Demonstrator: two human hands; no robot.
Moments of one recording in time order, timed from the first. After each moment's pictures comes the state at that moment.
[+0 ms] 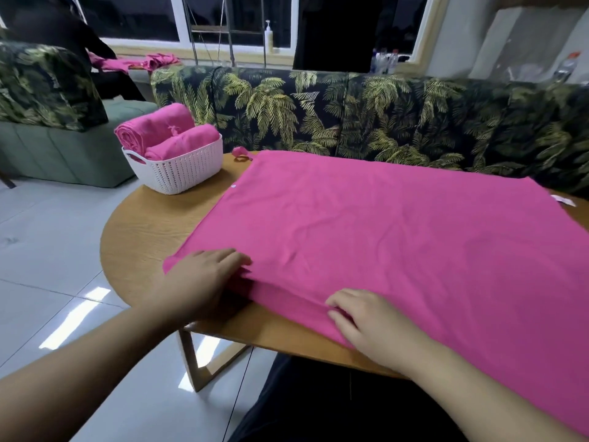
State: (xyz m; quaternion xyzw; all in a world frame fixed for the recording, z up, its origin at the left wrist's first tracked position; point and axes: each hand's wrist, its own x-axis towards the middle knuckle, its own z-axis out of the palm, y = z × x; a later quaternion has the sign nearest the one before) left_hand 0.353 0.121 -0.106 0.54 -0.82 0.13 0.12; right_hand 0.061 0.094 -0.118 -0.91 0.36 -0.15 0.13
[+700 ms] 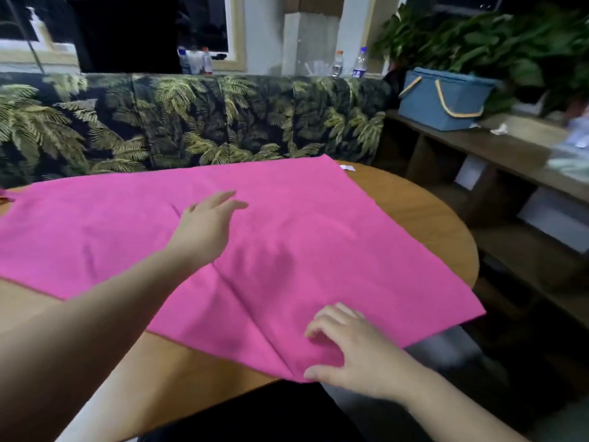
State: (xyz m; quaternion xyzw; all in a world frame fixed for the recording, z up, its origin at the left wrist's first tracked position) left_hand 0.082 -0.052 -0.082 0.46 -0.85 -0.03 0.24; right_hand -0.142 0.154 -0.126 -0.81 0.55 -0.15 0.13
